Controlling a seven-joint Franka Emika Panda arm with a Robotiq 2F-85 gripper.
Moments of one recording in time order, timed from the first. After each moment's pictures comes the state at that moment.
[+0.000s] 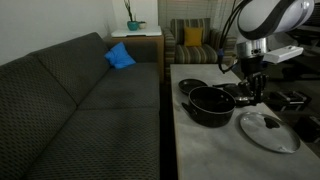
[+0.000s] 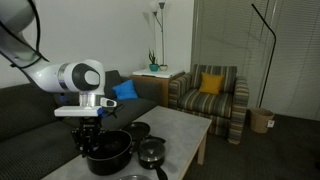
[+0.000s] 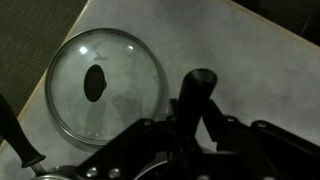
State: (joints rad) arm 0.11 1.12 0.04 -1.35 -0.14 2.11 -0.09
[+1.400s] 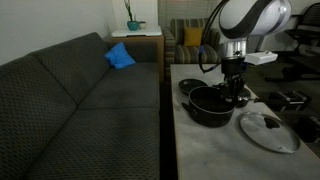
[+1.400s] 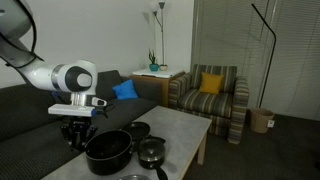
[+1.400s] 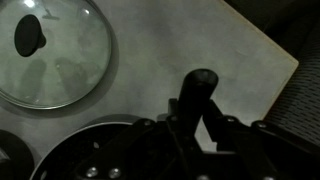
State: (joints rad) arm 0.12 1.21 0.13 -1.22 -0.10 2.09 -0.19
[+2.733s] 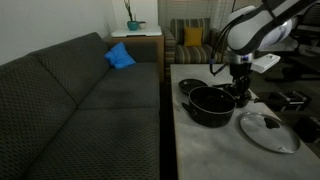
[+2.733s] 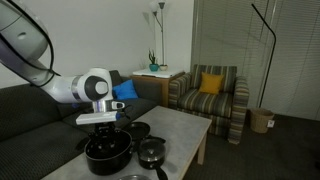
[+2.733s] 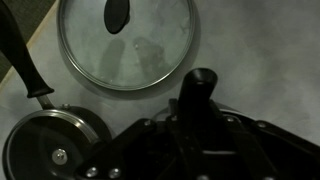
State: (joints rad) arm 0.12 1.37 0.00 -1.01 -0.17 2.16 -0.22
